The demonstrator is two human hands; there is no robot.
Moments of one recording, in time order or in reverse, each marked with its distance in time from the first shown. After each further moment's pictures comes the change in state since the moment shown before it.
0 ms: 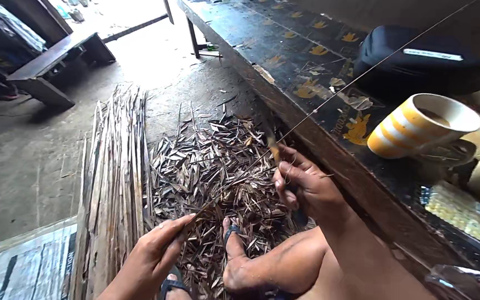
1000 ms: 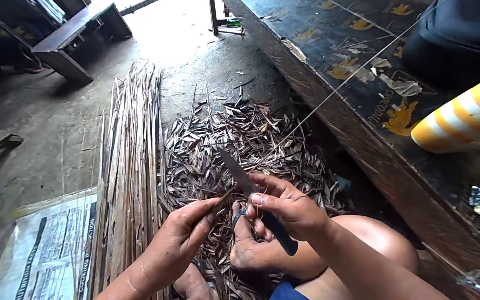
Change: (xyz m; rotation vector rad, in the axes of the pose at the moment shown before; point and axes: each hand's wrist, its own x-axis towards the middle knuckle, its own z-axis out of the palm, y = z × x) left_hand 0.008 0.034 0.008 -0.282 -0.063 -0.136; right_hand -0.014 0.055 0.044 0.113 -0.285 0.283
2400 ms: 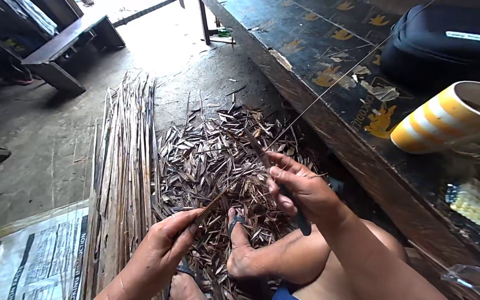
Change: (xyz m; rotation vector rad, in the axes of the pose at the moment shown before) left_hand -0.007 -0.015 -0.012 0.095 0.023 0.033; right_hand -0.004 -0.041 -0.022 -0.035 0.192 -0.082
